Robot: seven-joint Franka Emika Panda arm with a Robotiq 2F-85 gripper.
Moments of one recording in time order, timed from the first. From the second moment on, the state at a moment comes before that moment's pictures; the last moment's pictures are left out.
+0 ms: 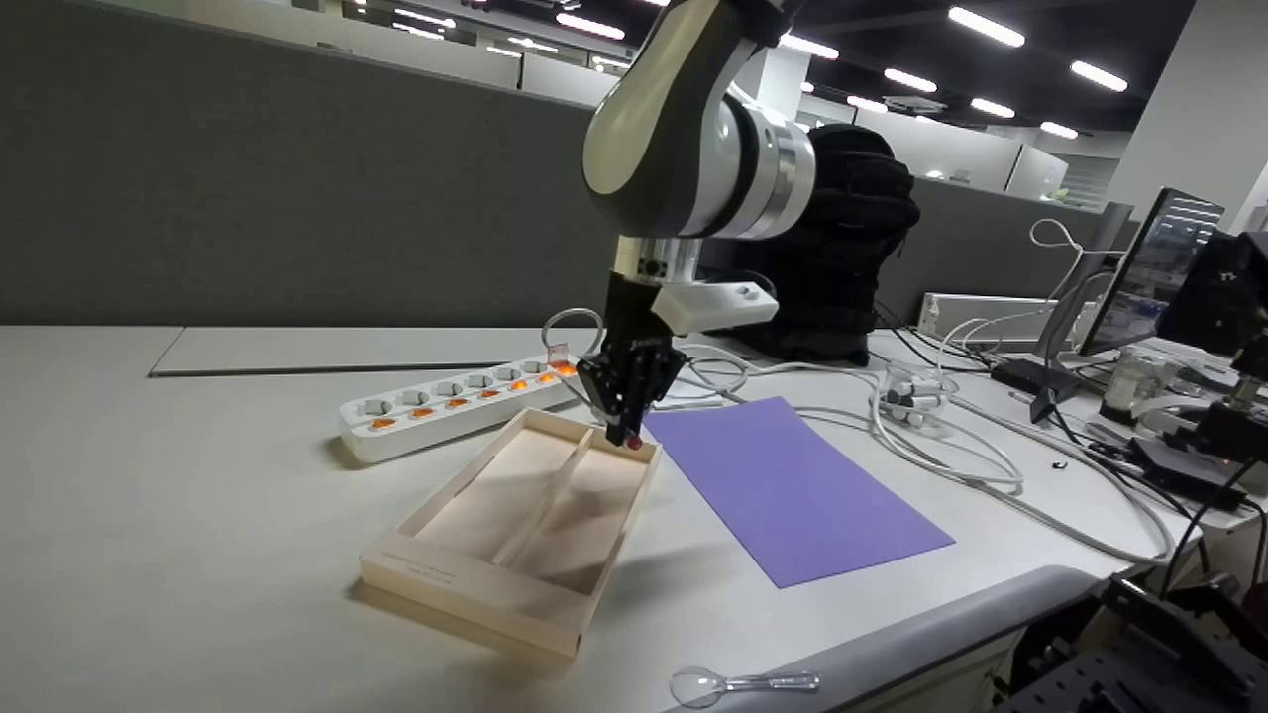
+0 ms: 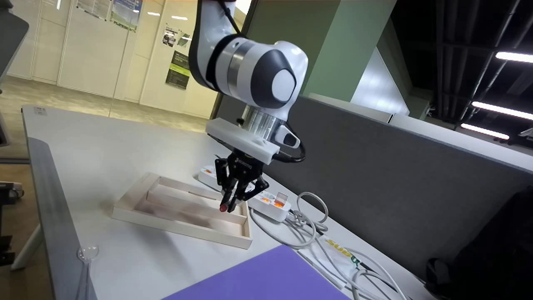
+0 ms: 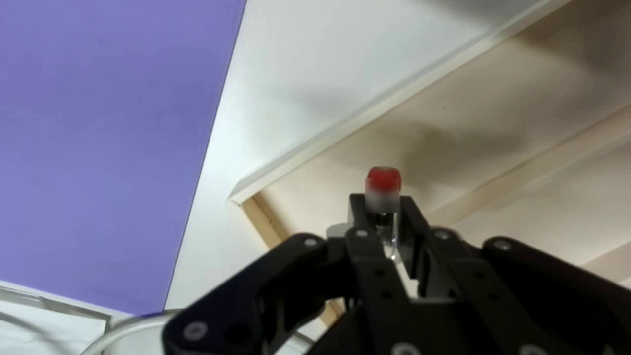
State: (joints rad) arm 0.08 0.37 0.09 -2.34 -0.02 2.70 -0.13
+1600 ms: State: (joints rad) arm 0.15 0.49 0.00 -2.32 -0.12 2.84 -0.08
